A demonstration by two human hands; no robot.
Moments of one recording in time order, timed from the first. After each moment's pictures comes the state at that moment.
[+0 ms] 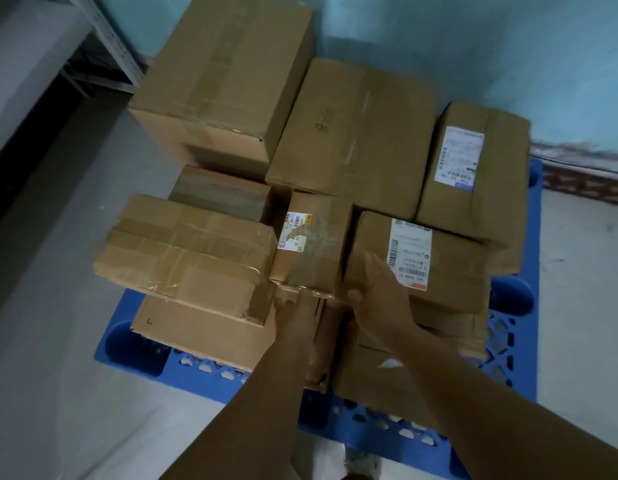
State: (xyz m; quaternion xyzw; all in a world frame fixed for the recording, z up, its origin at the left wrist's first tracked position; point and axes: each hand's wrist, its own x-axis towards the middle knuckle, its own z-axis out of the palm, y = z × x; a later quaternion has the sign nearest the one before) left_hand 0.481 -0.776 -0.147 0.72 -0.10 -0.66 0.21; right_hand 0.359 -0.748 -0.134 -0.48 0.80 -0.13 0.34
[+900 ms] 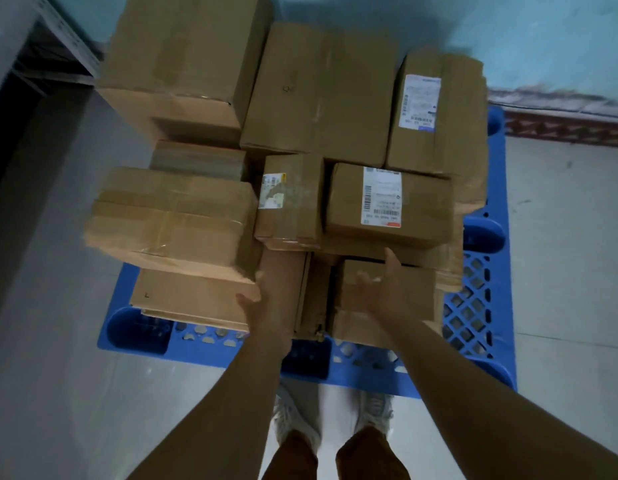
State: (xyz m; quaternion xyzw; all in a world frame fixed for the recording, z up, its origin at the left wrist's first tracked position) left_hand 0.536 -0.717 -0.149 0.76 -0.12 -0.59 0.24; right_hand 0.384 -0.660 -0.143 -0.19 0.85 -0.30 0.40
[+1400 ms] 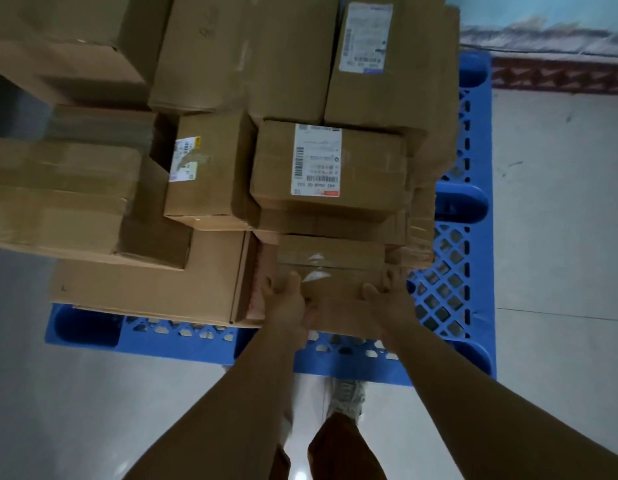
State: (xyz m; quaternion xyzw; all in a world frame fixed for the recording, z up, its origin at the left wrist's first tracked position) left_hand 0.418 -0.647 -0.213 0.71 -0.13 -0.67 0.17; right_hand 0.293 -0.565 -0.222 -0.08 0.82 -0.35 0.45
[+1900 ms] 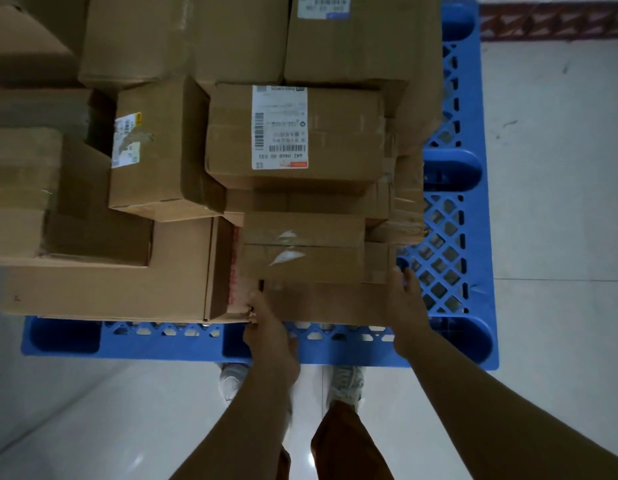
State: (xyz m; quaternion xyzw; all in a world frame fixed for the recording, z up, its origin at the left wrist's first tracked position) left_hand 0.432 -0.592 -0.253 0.77 -0.06 -0.61 0.18; right_hand 0.272 -0.523 -0.273 0.10 0.81 -0.37 0.45
